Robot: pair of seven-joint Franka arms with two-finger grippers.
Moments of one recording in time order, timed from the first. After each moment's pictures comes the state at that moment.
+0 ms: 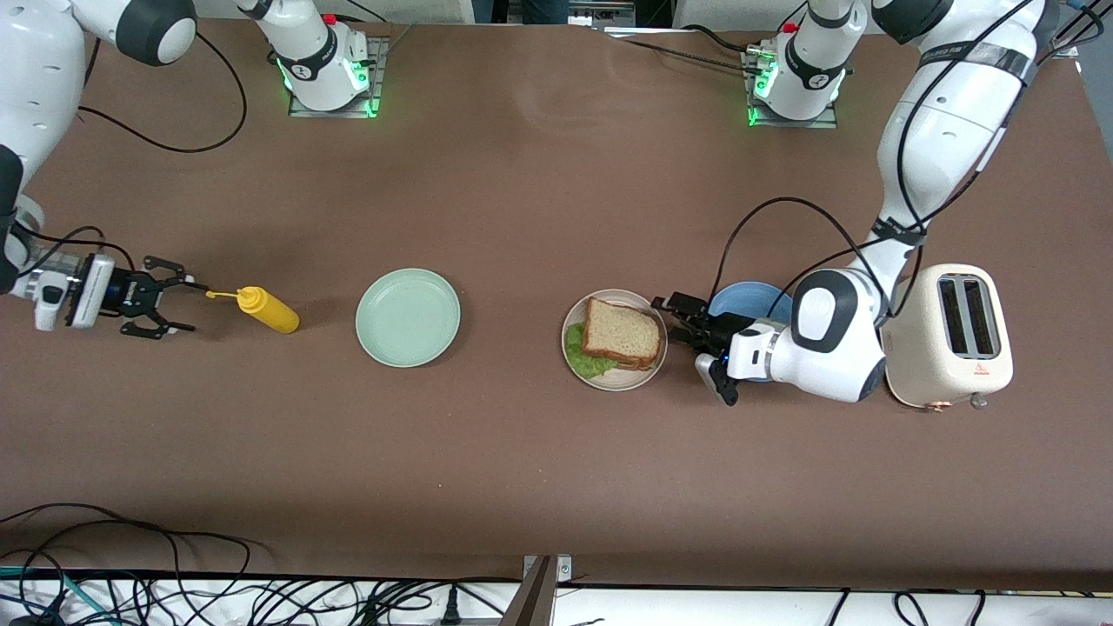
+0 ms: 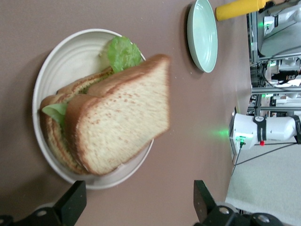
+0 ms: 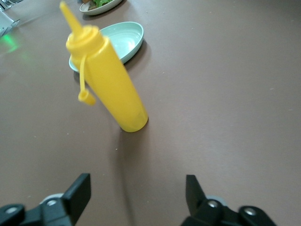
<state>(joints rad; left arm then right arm) 0.08 0.80 -0.37 -1.51 -0.63 1.83 0.68 0.04 0.81 -0.73 -1.66 1.11 1.51 -2.18</state>
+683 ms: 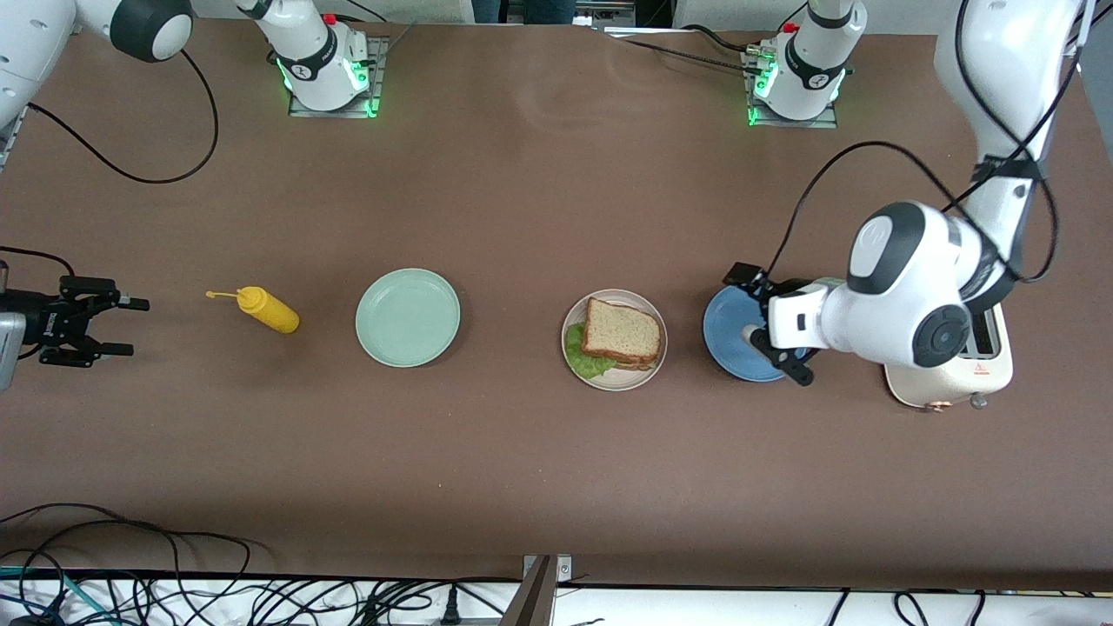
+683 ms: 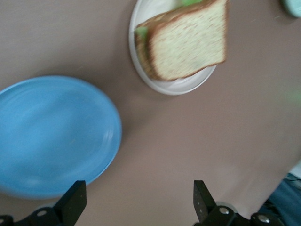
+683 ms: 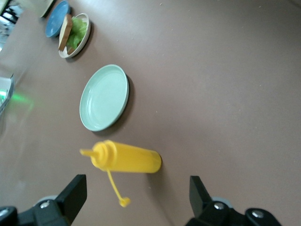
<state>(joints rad) 0.10 0.52 -0.38 -1.50 -0.13 1.61 0.31 0.06 0.79 -0.73 -1.20 0.97 1.31 -1.33</state>
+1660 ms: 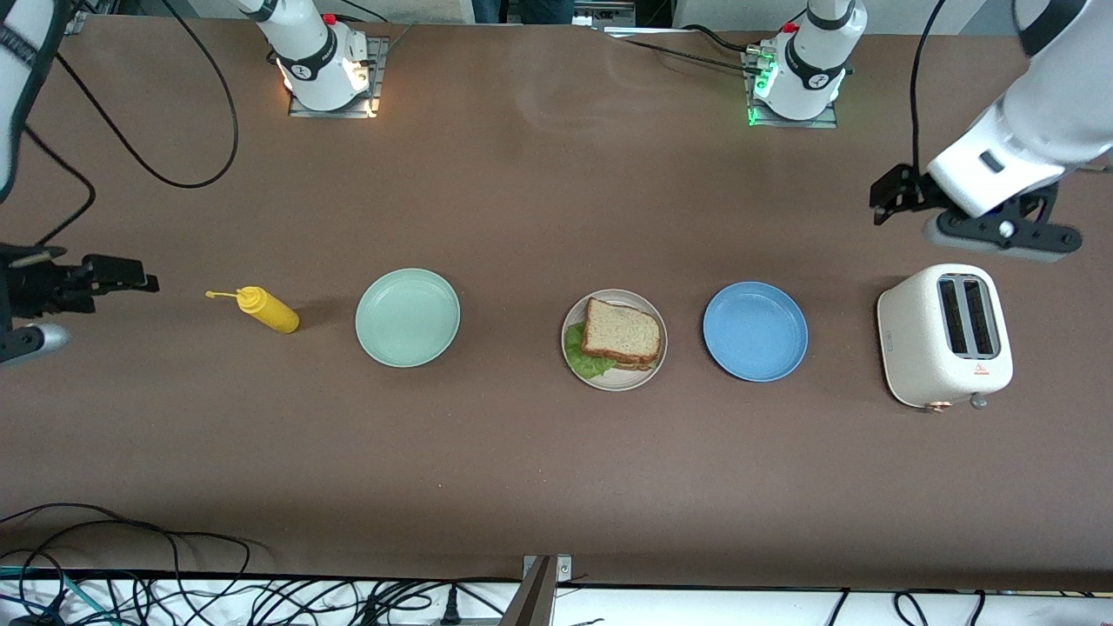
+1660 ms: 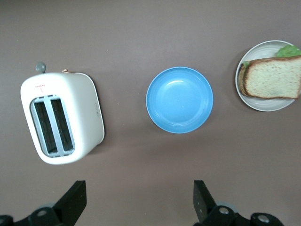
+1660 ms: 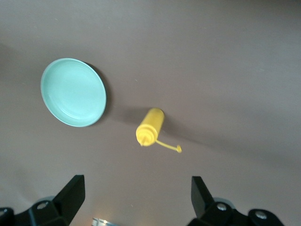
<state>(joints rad) -0.02 0.01 -0.13 -1.60 0.03 1.53 0.02 0.25 0.50 -0.42 -1.03 0.20 1.29 -0.37</state>
